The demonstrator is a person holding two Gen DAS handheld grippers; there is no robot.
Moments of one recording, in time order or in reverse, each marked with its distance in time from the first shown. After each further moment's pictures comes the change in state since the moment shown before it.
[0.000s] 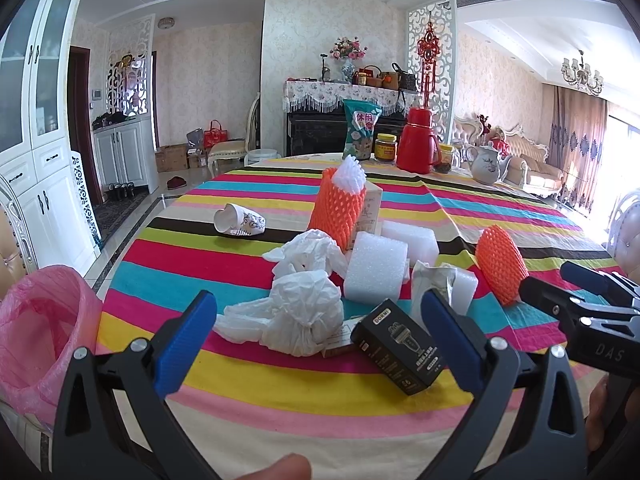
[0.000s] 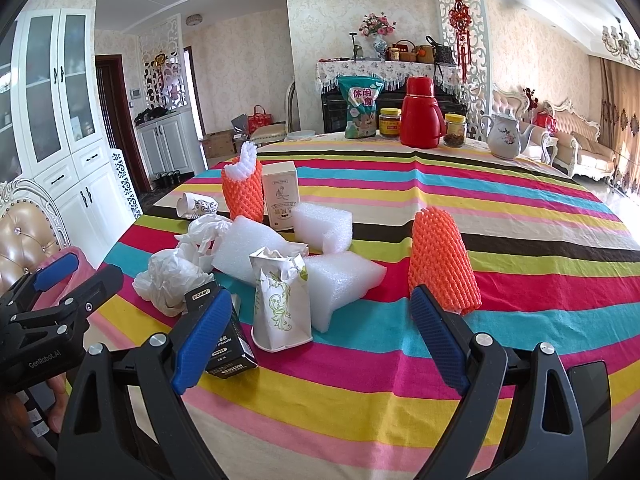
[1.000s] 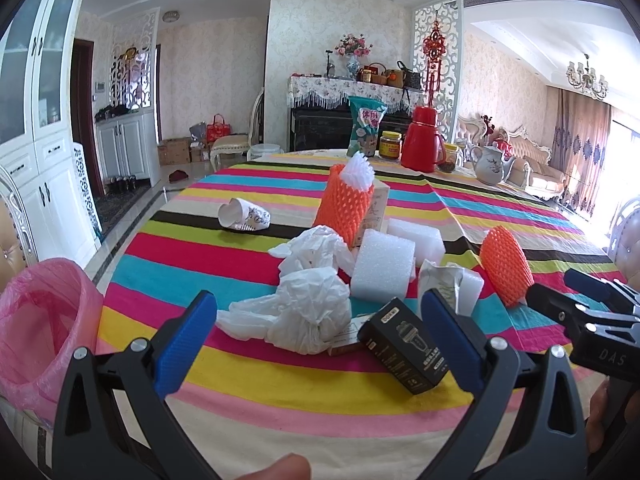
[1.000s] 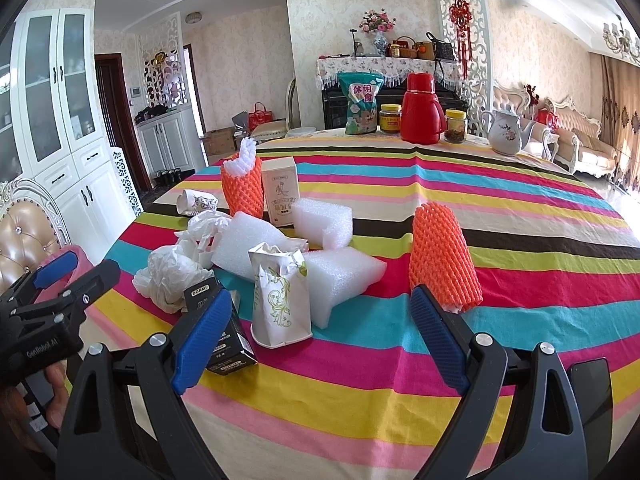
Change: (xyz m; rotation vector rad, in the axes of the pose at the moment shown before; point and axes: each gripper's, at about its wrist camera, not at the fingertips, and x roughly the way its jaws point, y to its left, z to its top) left arm 0.005 0.009 0.001 -0.030 0.026 0.001; right arm 0.003 -0.001 -0.002 -0.001 0.021 0.002
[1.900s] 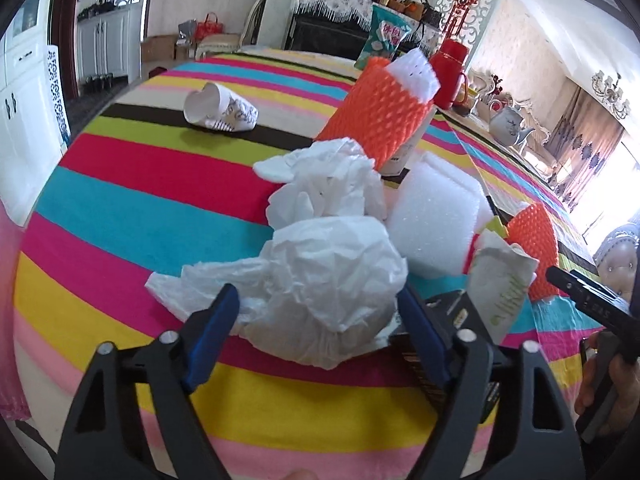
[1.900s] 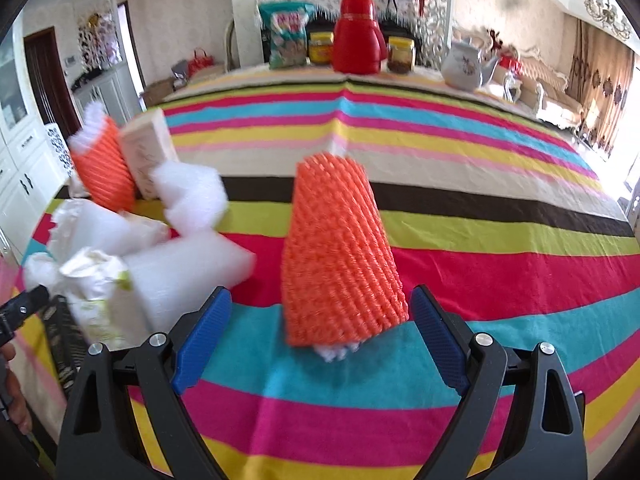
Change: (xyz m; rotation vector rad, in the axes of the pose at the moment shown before) left arm 0.119 0.039 -0.005 -0.163 0.354 -0.124; right arm 0.109 -0.104 0.019 0.083 0.278 -0.180
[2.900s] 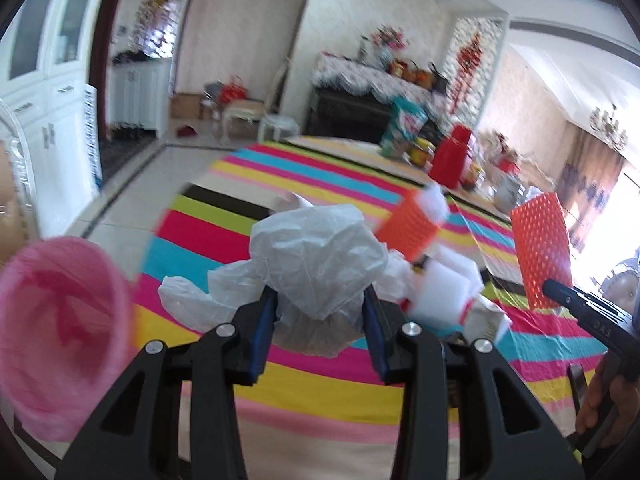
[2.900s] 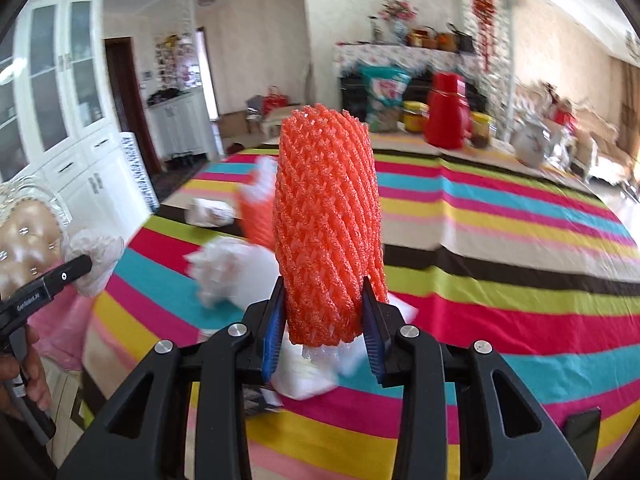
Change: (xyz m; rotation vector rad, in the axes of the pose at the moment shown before) left arm -0.143 0.060 0.005 -0.025 -0.293 0.084; right arm -0.115 0.128 0.008 -0.164 -0.226 0.260
